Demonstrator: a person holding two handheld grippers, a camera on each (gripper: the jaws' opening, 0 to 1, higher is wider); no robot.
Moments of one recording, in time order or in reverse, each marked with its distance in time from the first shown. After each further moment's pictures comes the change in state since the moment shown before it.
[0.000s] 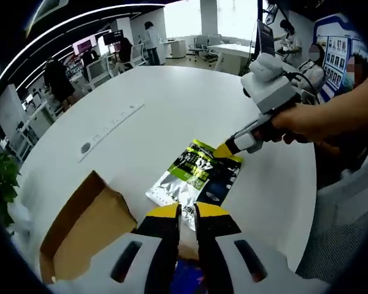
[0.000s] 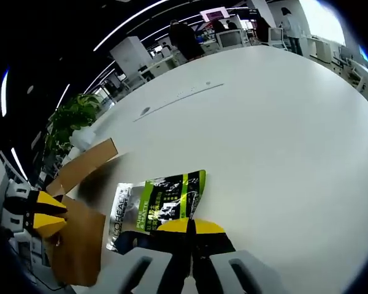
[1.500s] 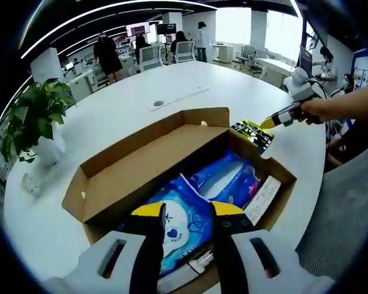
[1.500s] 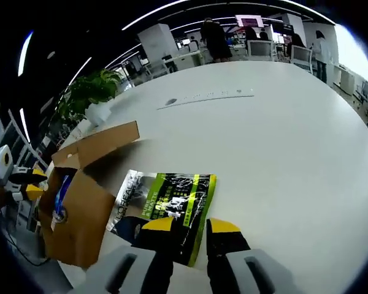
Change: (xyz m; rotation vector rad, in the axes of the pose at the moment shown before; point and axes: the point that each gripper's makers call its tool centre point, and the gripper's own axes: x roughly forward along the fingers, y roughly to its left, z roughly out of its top) left arm -0.135 0.083 -0.126 -0.244 -0.016 0.203; right arm -0.017 0.033 -0.002 -0.232 0.027 0.035
